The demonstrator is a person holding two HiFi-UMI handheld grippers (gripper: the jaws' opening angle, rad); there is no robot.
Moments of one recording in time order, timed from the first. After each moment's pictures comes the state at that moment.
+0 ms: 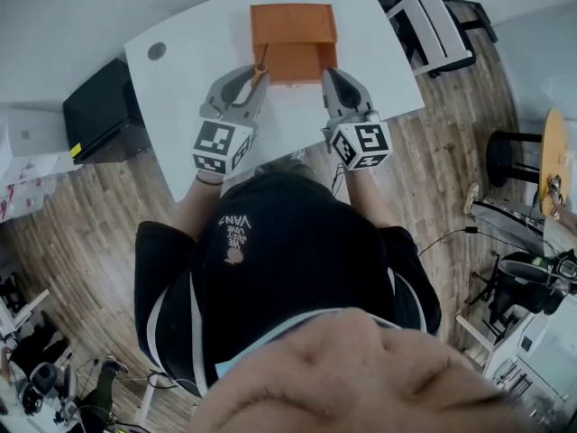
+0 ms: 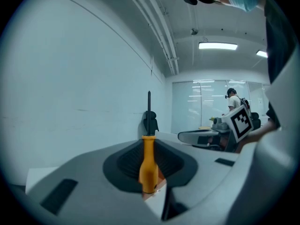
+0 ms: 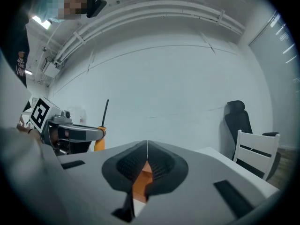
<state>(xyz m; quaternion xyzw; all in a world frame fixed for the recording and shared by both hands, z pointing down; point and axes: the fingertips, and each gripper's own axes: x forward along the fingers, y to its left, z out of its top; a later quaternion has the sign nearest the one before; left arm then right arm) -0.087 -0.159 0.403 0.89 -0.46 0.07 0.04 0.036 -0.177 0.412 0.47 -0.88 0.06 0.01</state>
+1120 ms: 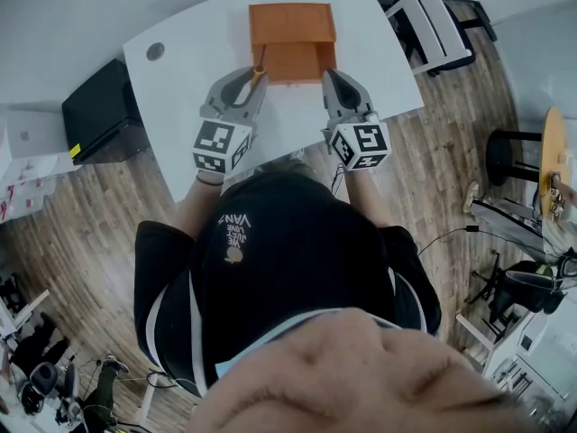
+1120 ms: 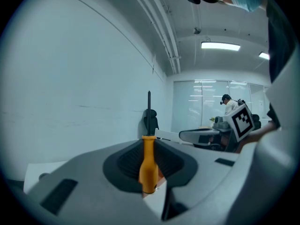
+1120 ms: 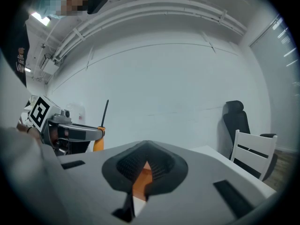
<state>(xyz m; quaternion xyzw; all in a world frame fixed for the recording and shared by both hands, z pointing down) -0.086 -0.160 0.413 0.88 -0.46 0.07 0.06 0.040 -0.176 0.418 0.48 -0.88 0.06 0.03</state>
